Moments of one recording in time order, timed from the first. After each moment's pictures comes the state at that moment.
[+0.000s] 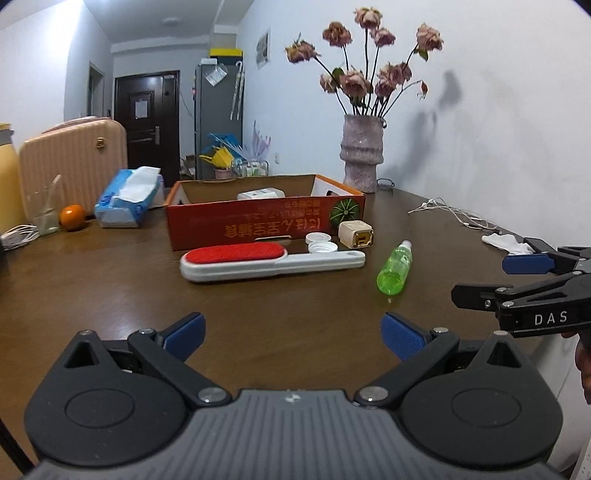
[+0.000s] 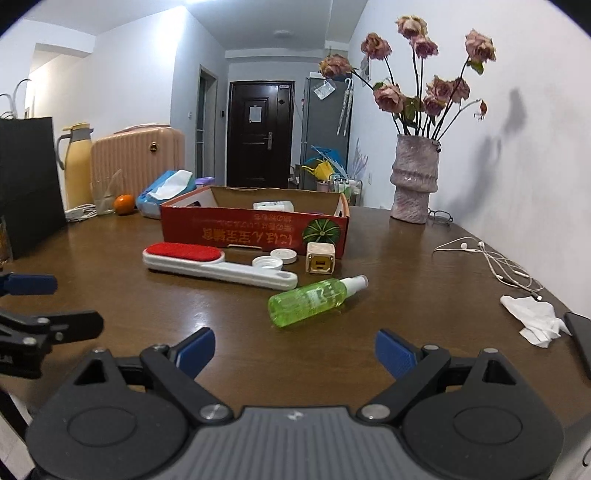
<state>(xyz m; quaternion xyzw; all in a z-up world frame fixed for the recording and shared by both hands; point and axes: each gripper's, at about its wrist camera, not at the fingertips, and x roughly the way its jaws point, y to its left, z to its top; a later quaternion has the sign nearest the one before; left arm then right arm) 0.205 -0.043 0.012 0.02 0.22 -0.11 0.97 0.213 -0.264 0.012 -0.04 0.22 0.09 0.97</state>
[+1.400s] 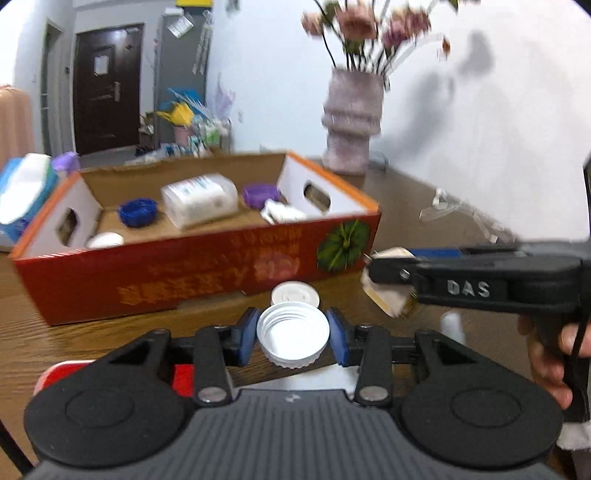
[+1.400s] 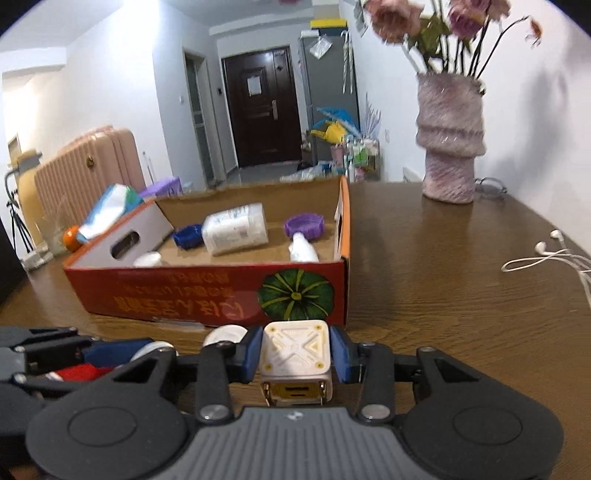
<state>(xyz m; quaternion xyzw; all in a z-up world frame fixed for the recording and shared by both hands) 0.416 -0.094 0.006 0.00 0.29 -0.17 0.94 0.440 -0.286 0.019 0.04 0.27 0.13 0.95</state>
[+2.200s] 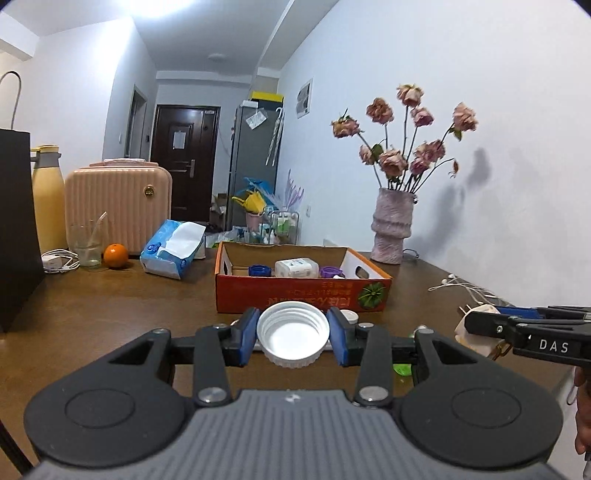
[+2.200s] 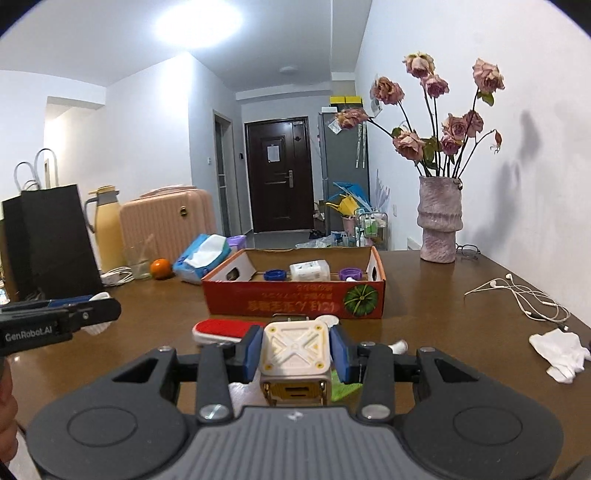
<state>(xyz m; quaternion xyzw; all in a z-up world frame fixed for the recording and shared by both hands) 0.158 -0.005 0.081 -0.04 0.14 -0.06 0.99 0.176 -0.243 0.074 0.01 0.16 0.14 0.98</state>
